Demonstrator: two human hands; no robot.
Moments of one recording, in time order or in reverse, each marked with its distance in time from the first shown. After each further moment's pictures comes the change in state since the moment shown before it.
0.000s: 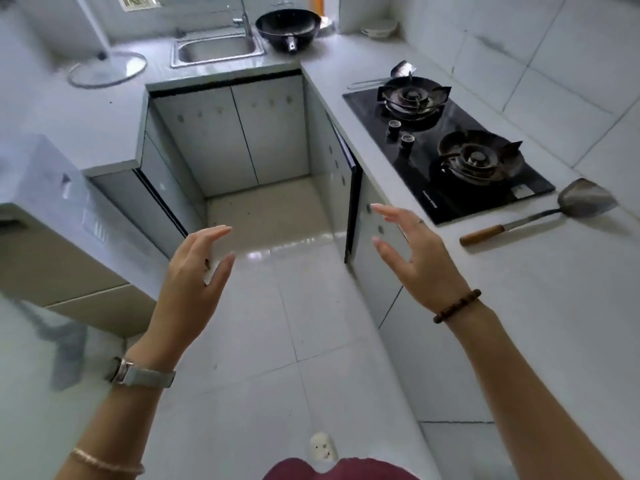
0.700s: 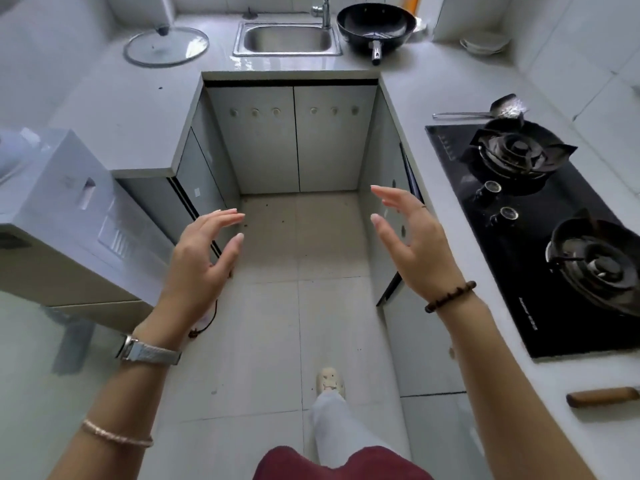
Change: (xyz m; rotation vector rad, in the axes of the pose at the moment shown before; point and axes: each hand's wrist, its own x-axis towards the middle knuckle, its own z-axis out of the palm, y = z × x) left_hand 0.213 -0.145 0.029 -0.036 0.097 -0.165; right_hand 0.296 0.037 0.106 0.113 -0.071 -0.105
